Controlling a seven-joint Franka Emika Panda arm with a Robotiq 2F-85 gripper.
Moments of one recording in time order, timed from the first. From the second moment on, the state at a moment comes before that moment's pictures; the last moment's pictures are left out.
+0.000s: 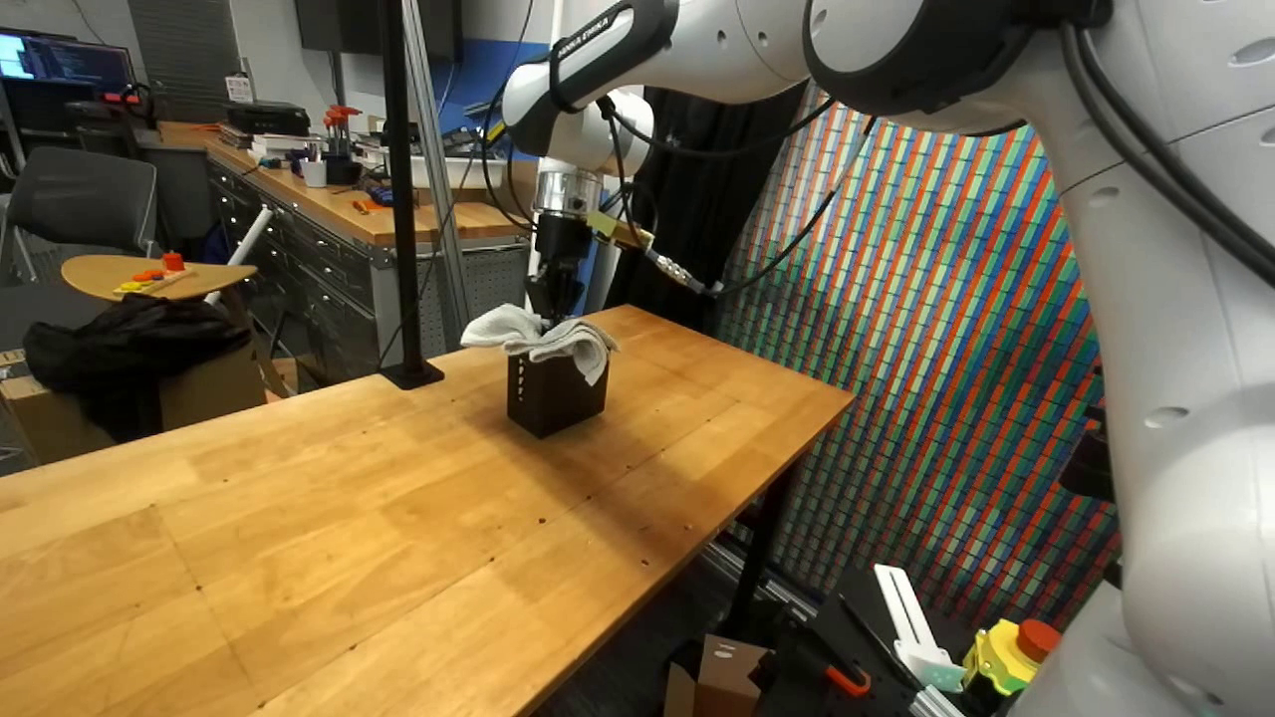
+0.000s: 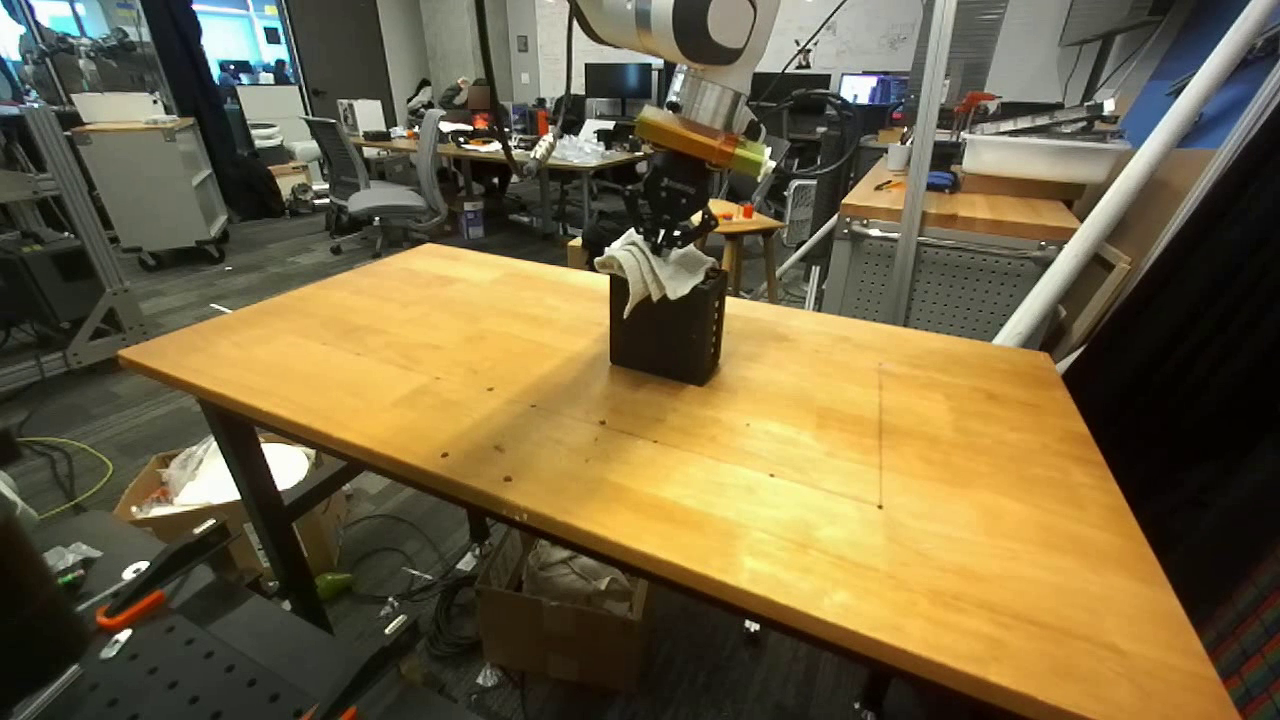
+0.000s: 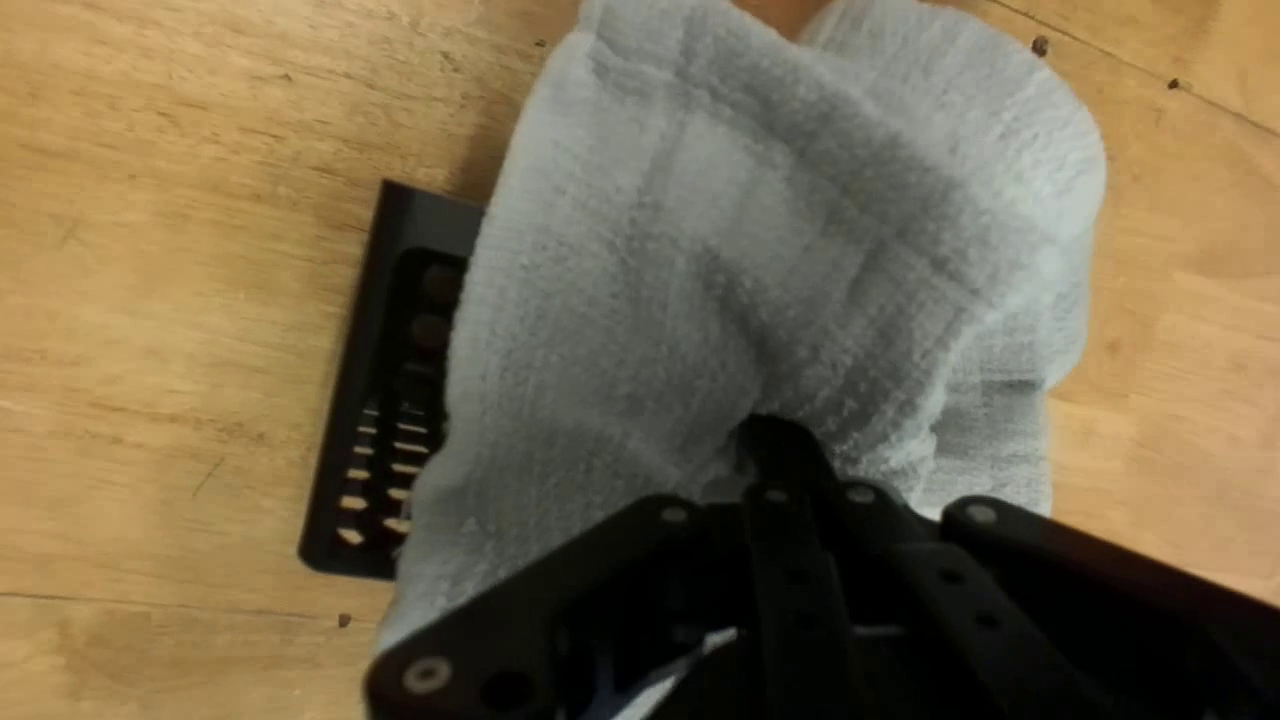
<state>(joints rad) -0.24 0.62 0.01 -1.40 0.18 1.82 -0.60</state>
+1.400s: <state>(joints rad) -0.27 0.69 0.02 -1.38 0.23 1.67 -0.61</state>
